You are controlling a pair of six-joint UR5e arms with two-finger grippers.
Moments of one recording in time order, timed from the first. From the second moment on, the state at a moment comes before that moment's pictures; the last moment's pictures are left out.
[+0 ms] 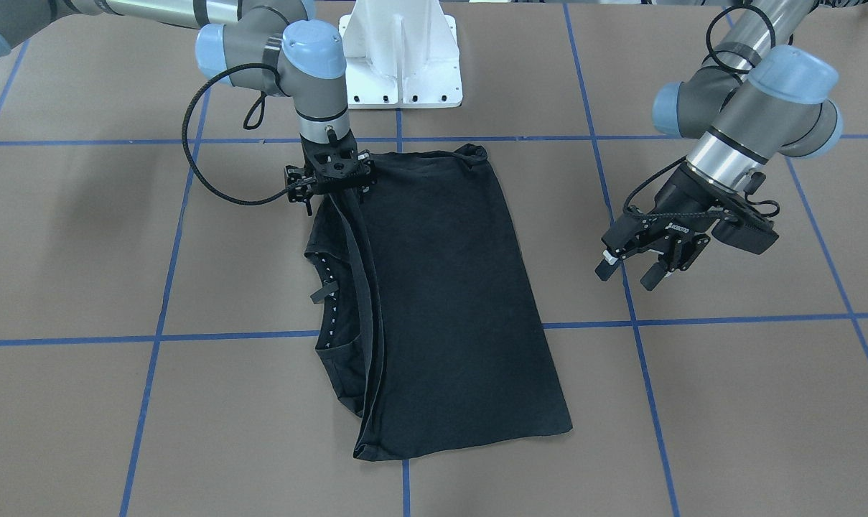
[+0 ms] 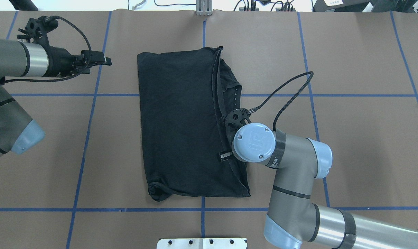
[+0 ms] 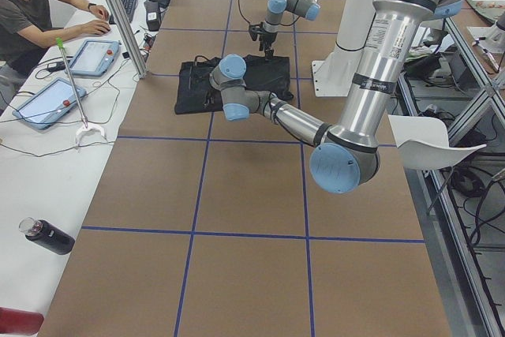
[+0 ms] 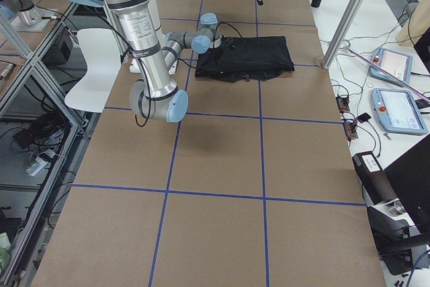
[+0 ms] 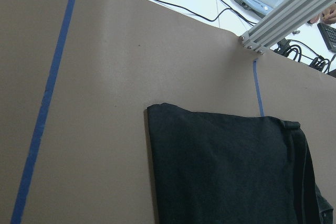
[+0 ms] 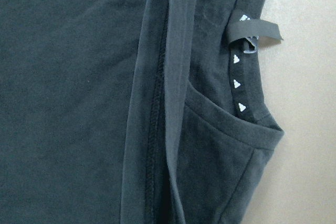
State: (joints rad) left arm -0.90 -1.87 -1.64 -2.50 -1.95 -1.32; right arm 0.37 -1.04 1.79 -1.55 1.65 0.99
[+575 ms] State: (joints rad) left arm -0.90 -1.87 -1.64 -2.50 -1.95 -1.32; right arm 0.36 -1.05 1.81 -1.56 1.72 1.00
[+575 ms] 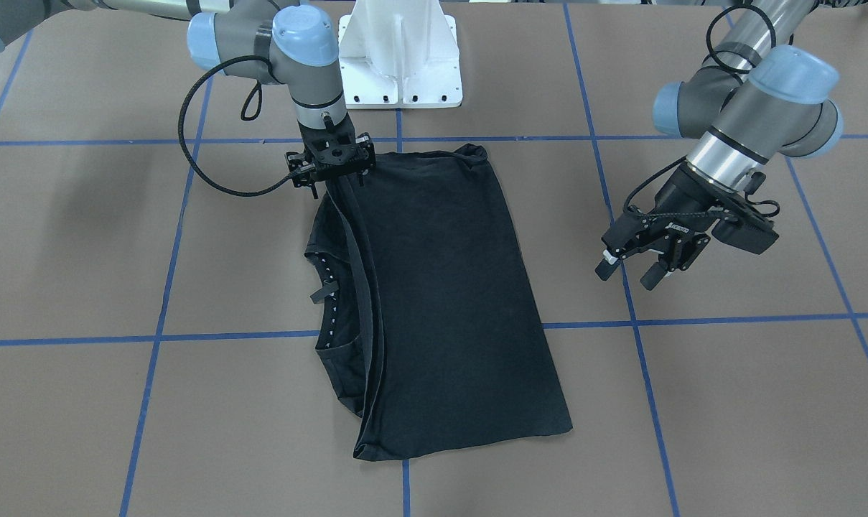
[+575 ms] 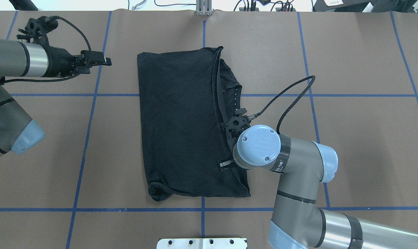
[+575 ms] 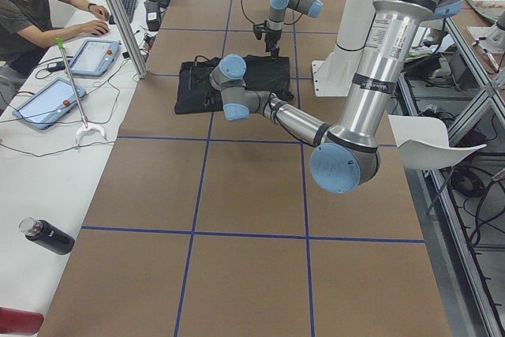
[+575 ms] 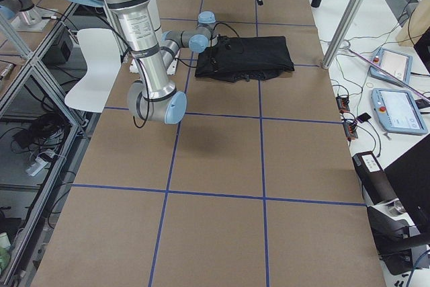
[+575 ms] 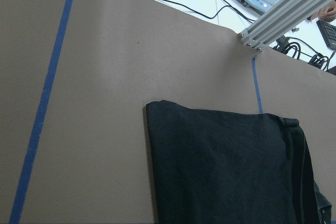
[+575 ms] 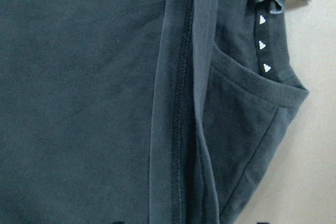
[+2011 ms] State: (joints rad) left arm -0.90 -1.87 -1.64 -2.50 -1.95 -1.33; right arm 0.35 -1.08 1.81 -1.56 1.75 0.99
